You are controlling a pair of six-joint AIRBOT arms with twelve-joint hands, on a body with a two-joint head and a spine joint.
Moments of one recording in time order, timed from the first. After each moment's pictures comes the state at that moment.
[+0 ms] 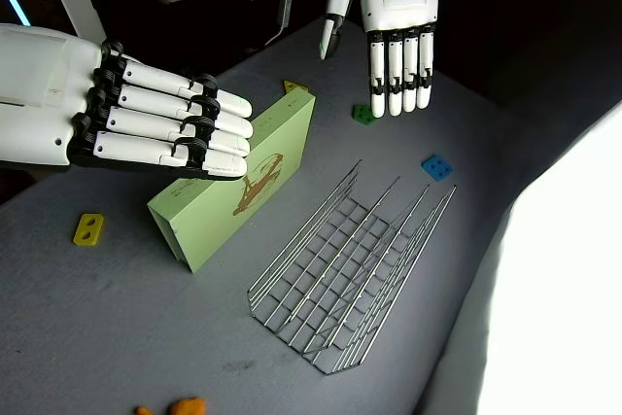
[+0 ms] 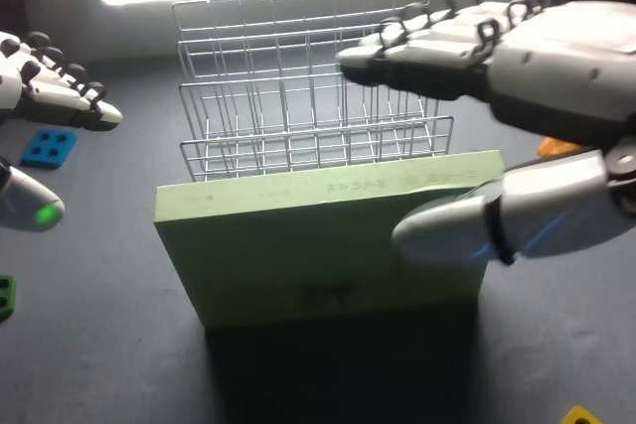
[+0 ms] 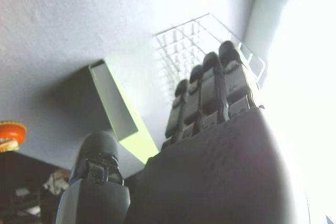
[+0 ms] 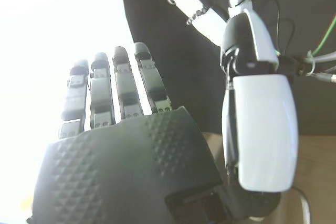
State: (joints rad) left arm -0.05 -0.67 1.06 3.00 -0.82 -1.57; right arm -0.12 -0.74 0.64 0.40 0.07 -1.22
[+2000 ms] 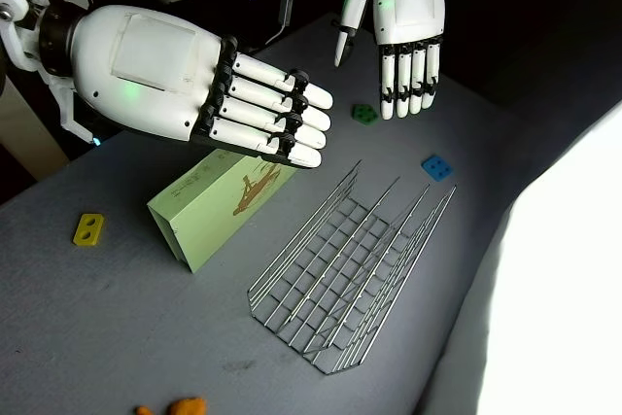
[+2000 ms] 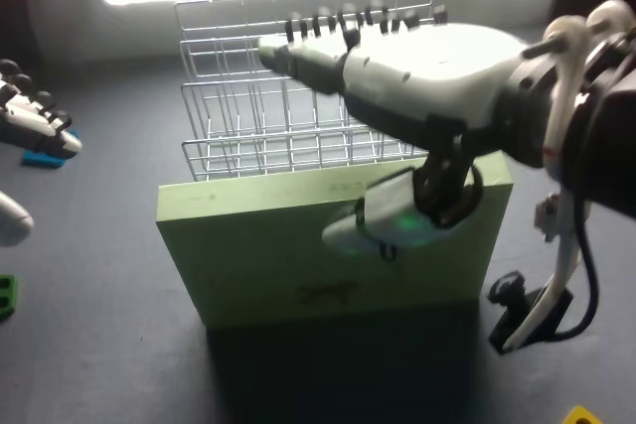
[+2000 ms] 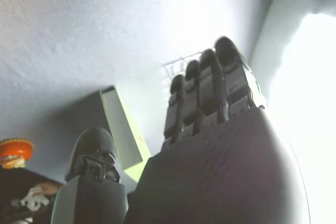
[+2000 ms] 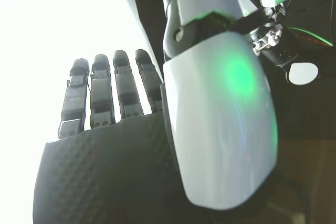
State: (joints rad) left arm 0.04 -0.69 1.14 3.00 -0.81 -1.58; right arm -0.09 -1.09 0.67 1.69 0.53 -2.39
